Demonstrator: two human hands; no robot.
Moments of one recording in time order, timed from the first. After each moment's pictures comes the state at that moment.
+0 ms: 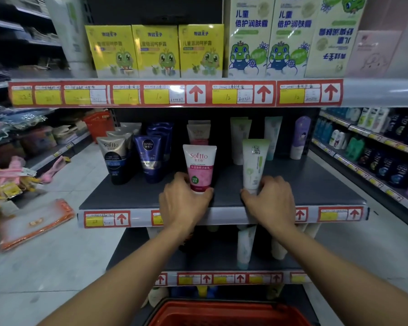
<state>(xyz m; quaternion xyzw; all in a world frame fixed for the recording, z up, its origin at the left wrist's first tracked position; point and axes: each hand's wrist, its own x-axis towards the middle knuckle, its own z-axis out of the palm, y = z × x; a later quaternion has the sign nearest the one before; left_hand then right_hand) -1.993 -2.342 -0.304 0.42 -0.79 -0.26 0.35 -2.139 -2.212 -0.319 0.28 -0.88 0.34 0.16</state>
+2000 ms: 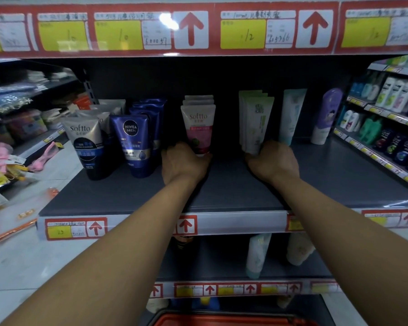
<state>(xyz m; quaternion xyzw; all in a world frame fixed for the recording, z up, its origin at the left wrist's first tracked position) -2.091 -2.452 -0.323 0.44 -0.81 -0.24 0.30 -2.241 -2.305 -0.320 0.28 -0.92 0.27 0.08</state>
